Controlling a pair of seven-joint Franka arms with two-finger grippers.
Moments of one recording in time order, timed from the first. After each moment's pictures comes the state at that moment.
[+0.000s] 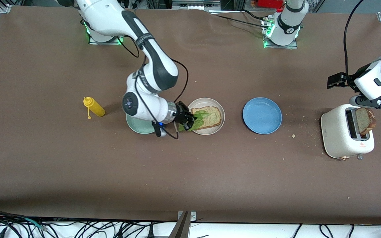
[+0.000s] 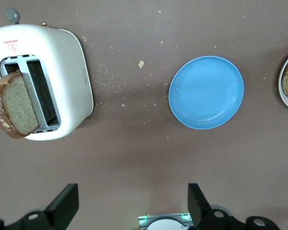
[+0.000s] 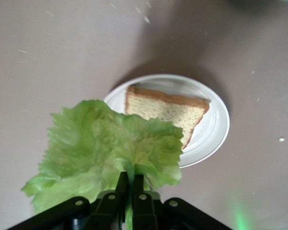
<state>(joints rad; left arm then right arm) 0.12 0.13 -0.15 -1.56 0.05 1.45 0.11 0.71 0.79 -0.09 -1.33 0.78 2.19 1.39</state>
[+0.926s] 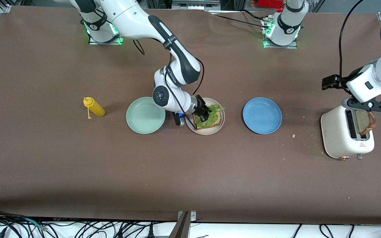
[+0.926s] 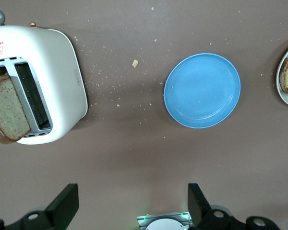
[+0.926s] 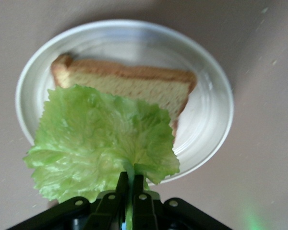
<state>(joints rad) 0.11 0.15 -0.16 -1.56 0.05 1.45 0.11 0.82 0.86 -0.09 -1.35 0.78 2.29 1.51</state>
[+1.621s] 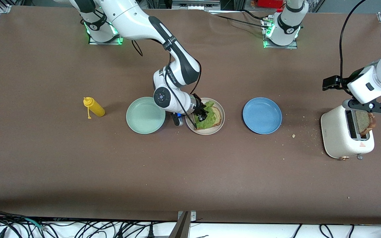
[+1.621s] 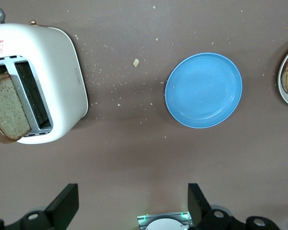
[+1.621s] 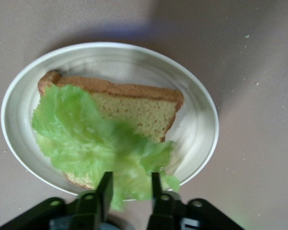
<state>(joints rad) 0.12 0.16 -0.16 -1.56 0.05 1.45 0.11 0.82 0.86 -0.10 -1.35 0.74 2.26 1.51</state>
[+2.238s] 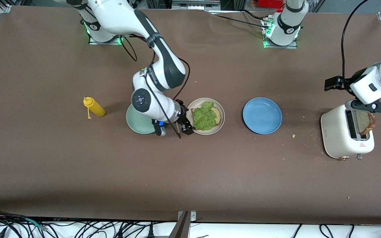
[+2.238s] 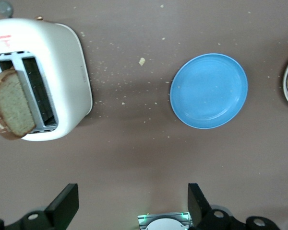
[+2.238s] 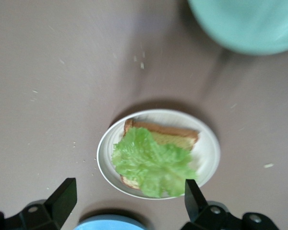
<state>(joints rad) 0.15 0.16 -0.15 -1.56 0.05 1.45 0.11 0.81 0.75 -0.32 -1.25 0.66 1.99 1.45</state>
